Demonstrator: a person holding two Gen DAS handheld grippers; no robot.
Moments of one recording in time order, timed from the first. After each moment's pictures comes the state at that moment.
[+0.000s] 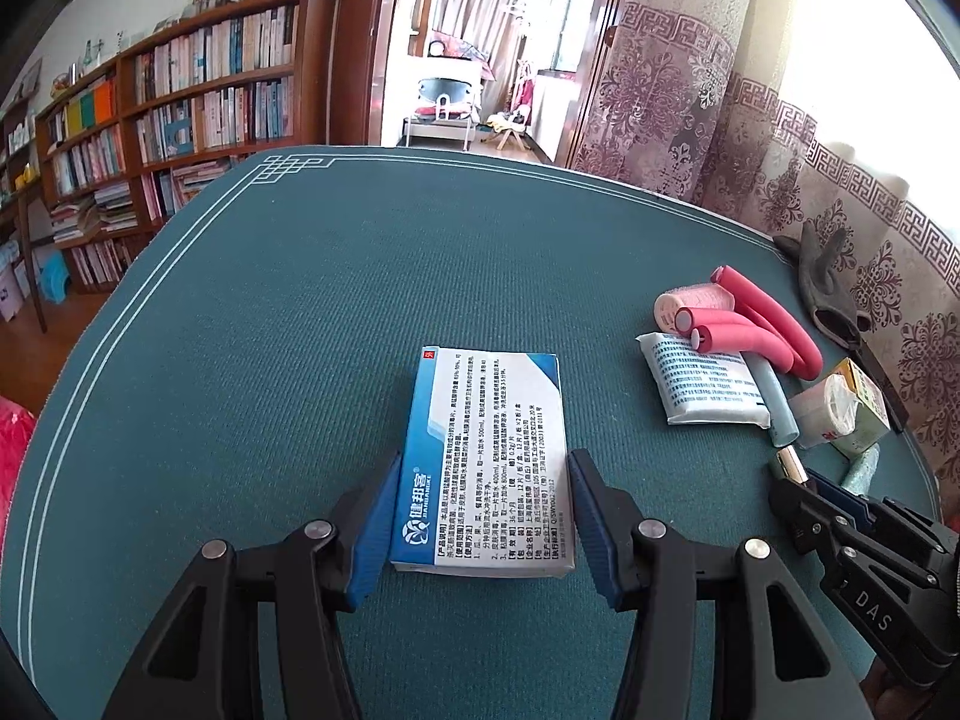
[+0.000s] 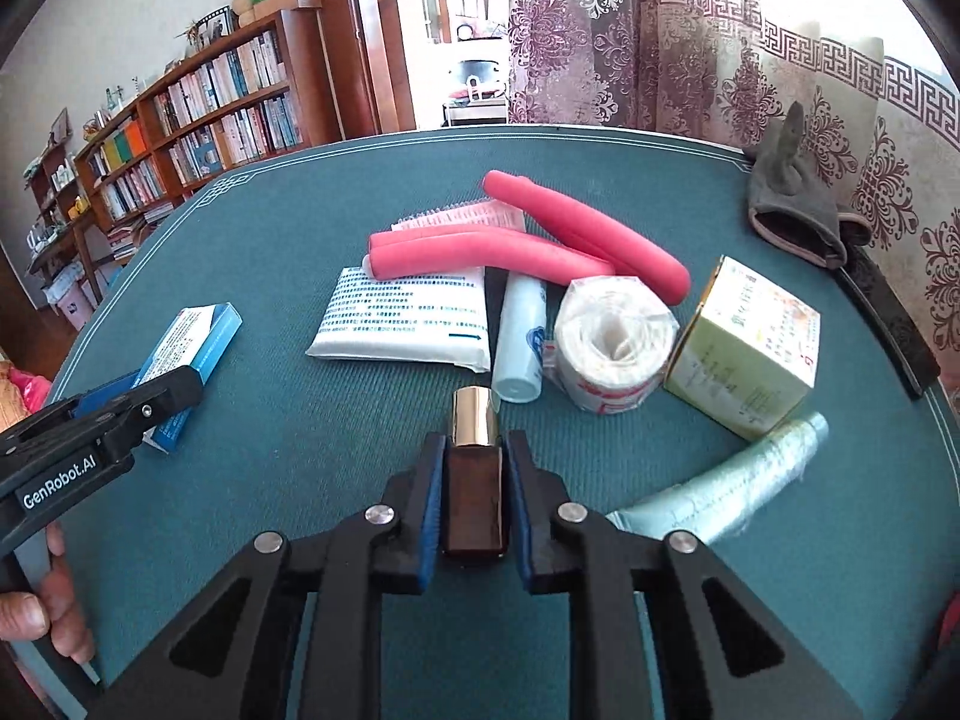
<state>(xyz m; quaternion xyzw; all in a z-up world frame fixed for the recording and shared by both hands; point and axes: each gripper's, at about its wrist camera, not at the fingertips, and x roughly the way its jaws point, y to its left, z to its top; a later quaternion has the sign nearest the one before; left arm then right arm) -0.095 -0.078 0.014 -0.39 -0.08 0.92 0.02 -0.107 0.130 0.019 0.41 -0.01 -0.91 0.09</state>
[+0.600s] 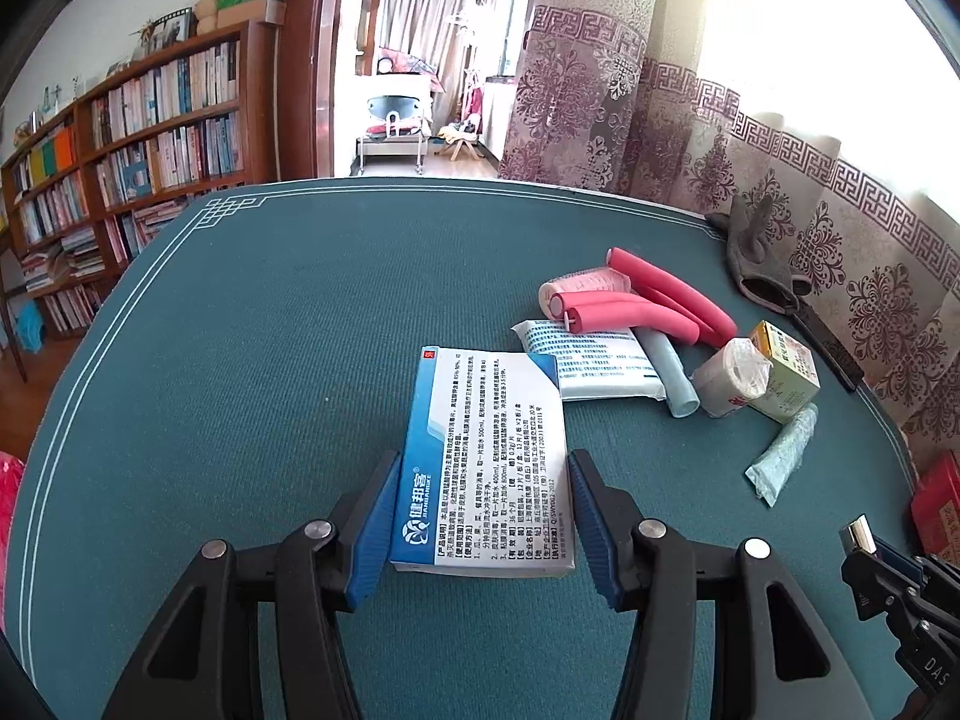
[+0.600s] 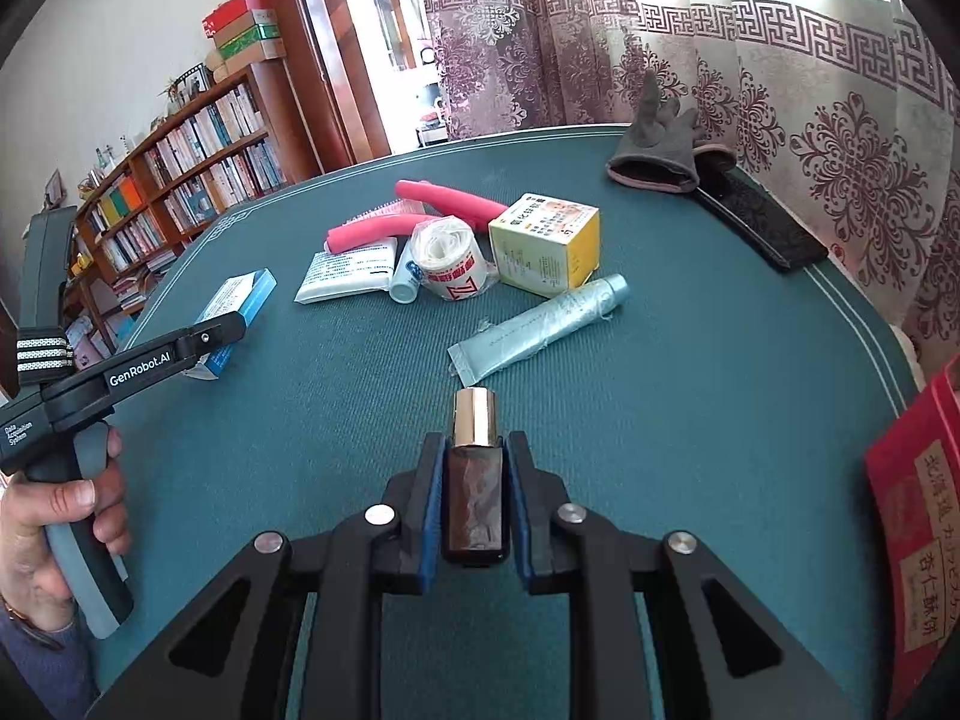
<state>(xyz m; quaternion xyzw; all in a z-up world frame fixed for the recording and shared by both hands) -0.071 -0.027 0.036 -0.38 -0.05 0.92 0.07 -0.007 0.205 0.042 0.39 -0.07 -0.92 0.07</state>
